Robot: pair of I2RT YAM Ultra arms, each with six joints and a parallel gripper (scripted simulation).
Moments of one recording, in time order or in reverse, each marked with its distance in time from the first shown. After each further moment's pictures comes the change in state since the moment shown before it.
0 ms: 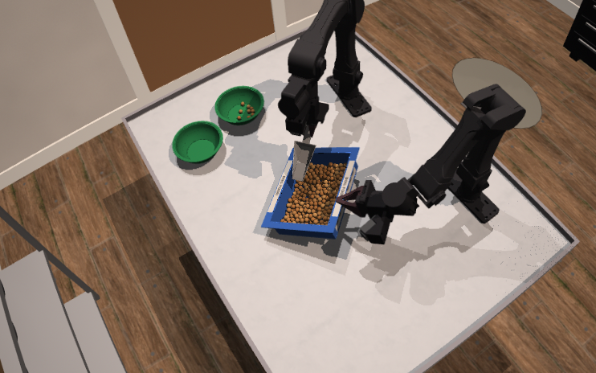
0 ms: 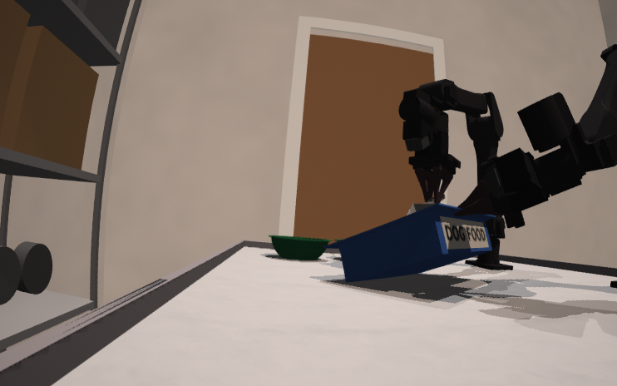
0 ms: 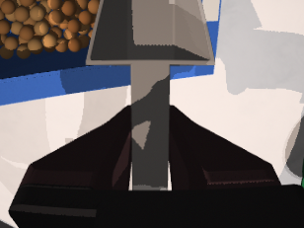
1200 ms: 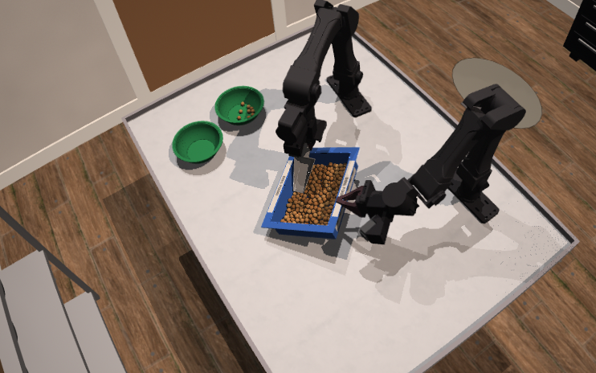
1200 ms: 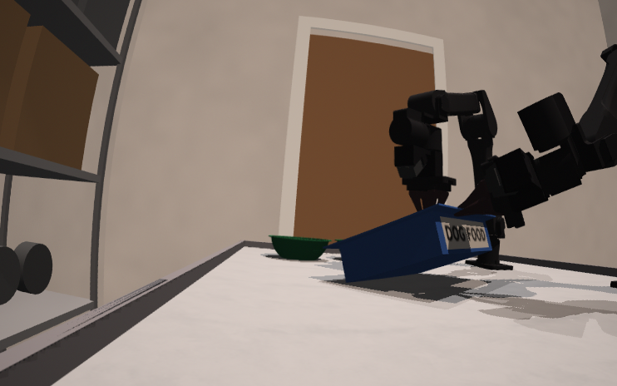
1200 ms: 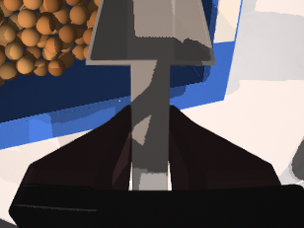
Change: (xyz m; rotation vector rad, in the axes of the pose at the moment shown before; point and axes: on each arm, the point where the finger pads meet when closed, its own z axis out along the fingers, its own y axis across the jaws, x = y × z) left arm 0.000 0.000 0.000 -0.001 -0.001 -0.001; right arm -0.008 -0.001 0.045 0.005 0.138 0.001
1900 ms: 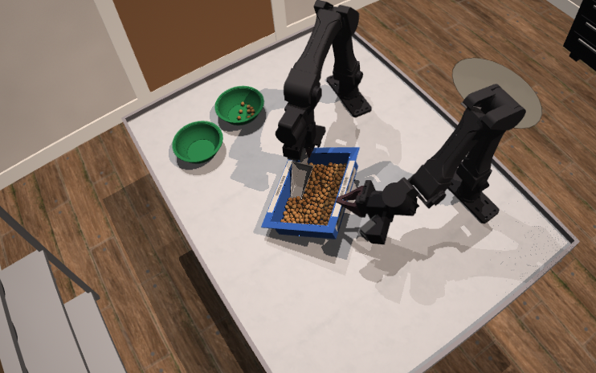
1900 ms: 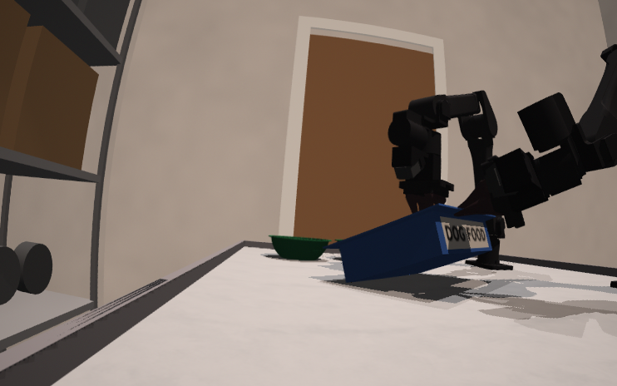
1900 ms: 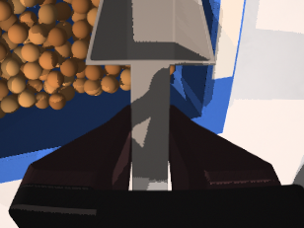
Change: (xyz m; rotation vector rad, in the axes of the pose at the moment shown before) left arm 0.000 0.000 0.000 0.000 0.000 0.000; right arm -0.018 0.000 0.010 0.000 -0.080 0.000
